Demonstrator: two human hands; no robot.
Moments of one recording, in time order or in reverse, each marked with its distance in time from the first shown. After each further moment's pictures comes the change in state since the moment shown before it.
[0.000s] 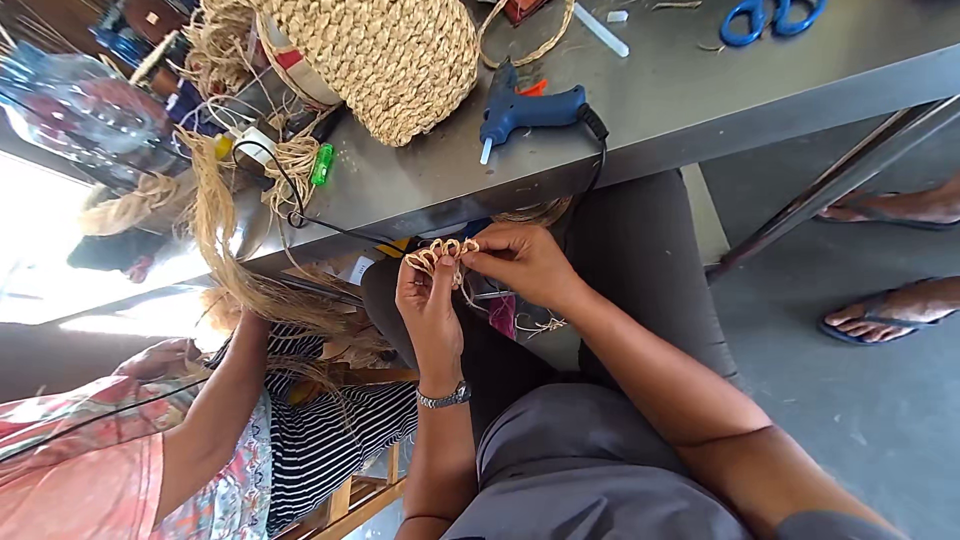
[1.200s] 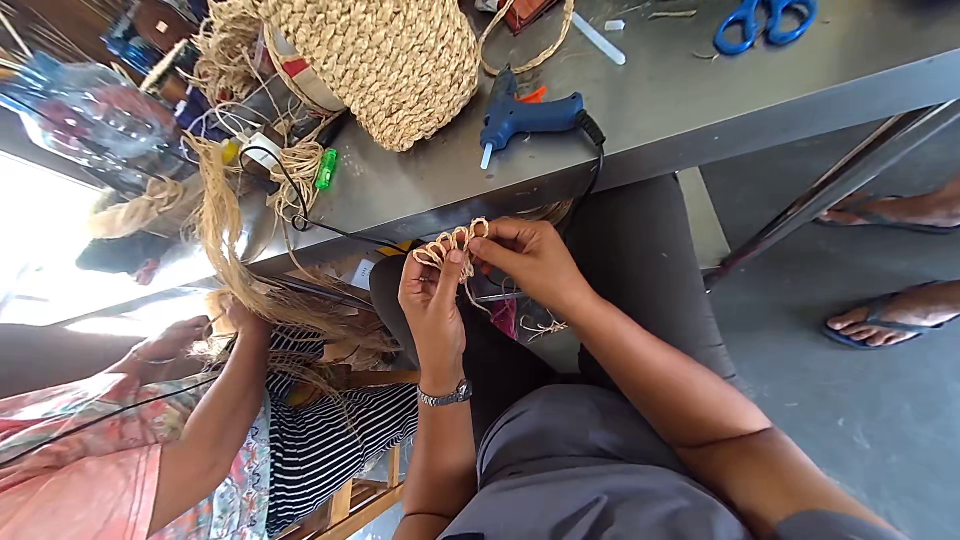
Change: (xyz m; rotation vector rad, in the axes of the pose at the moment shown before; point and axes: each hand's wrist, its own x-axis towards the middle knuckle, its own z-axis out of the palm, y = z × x) left_hand 0.004 0.007 0.007 -0.038 -0.058 0.036; right_hand 0.004 -0.009 0.000 0.186 0.089 0.083
